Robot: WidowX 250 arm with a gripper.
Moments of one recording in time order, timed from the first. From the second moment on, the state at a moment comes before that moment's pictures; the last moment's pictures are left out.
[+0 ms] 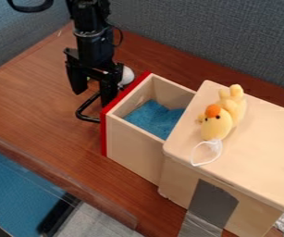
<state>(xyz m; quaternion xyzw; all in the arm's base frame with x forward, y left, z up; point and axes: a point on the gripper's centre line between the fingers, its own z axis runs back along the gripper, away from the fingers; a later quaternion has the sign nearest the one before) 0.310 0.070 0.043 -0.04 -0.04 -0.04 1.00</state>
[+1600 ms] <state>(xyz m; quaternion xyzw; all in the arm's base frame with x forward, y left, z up) 0.308 0.035 0.027 -0.03 0.01 -0.05 1.00</state>
